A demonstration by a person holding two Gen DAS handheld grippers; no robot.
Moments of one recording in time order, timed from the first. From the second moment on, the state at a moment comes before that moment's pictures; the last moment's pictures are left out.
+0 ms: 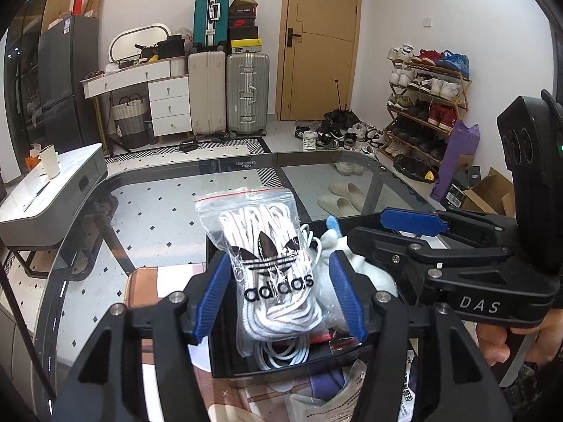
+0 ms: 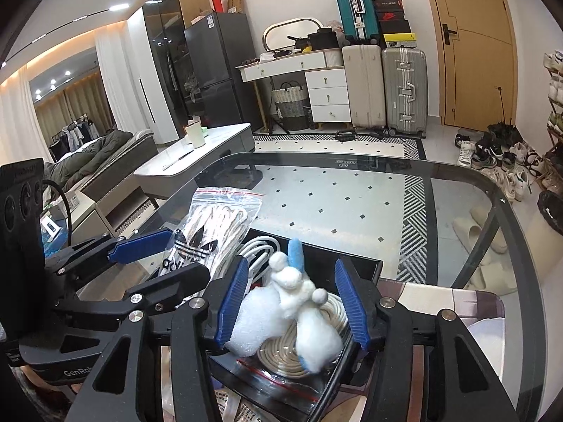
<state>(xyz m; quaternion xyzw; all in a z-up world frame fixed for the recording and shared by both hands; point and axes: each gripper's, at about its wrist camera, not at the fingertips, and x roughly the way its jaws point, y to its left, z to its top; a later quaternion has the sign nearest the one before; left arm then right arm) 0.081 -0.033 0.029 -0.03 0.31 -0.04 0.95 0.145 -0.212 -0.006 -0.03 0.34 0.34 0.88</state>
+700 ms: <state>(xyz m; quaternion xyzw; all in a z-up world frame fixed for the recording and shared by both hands) 0.056 -0.017 0.038 -0.05 0.30 -0.05 0.95 0.123 -0.231 0.005 -0.02 0.33 0.33 0.89</state>
